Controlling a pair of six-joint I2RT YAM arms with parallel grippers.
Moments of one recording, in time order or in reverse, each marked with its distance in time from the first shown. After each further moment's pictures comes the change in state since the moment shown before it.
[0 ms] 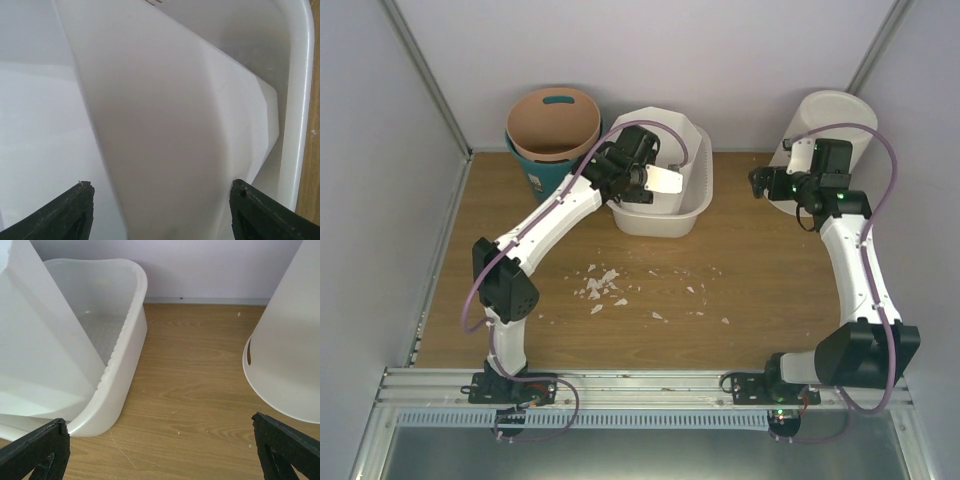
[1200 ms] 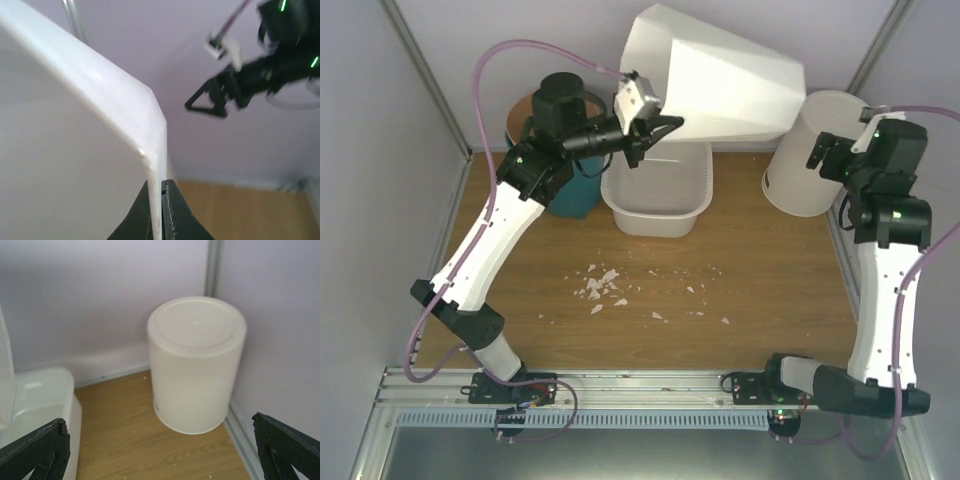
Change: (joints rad) left arm 0.032 -0.254 0.127 0.295 0.656 -0.806; right arm -0.053 -0.124 0.322 -0.191 0.341 0.127
